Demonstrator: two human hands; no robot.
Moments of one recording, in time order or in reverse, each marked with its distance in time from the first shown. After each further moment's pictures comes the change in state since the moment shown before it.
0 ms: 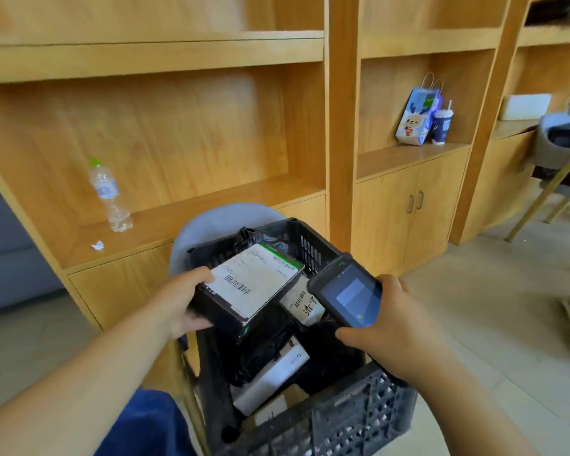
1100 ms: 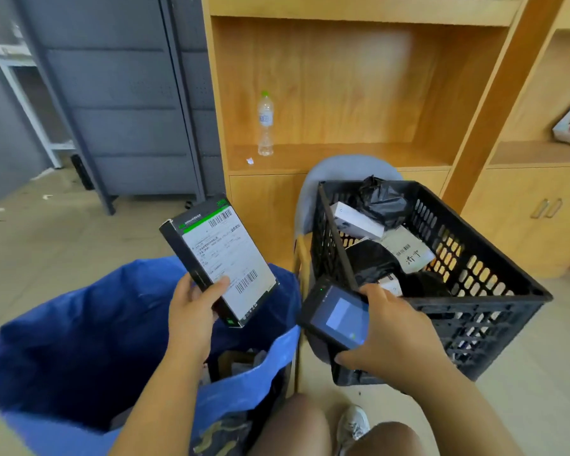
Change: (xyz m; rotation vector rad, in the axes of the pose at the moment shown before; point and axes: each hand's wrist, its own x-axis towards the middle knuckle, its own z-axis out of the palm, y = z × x) left_hand -0.186 -0.173 -0.194 -0.370 0.449 0.456; right_hand -0.177 -0.116 0.064 -0.342 -0.376 -0.462
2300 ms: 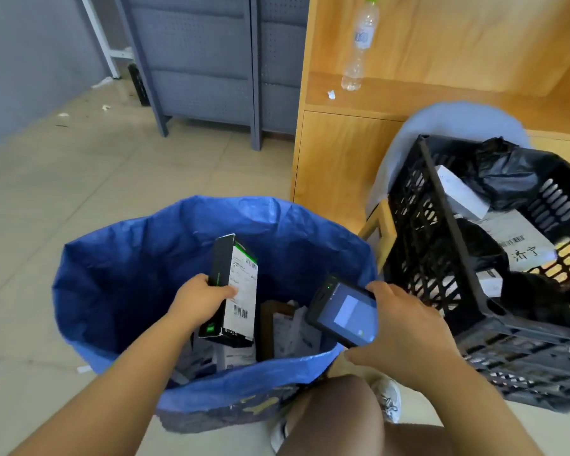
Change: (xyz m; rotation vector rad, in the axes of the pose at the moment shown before) left_hand 0.082 -0.055 -0.142 0.881 0.034 -0.414; right_hand 0.070 -0.078 0.080 -0.090 -0.237 -0.172
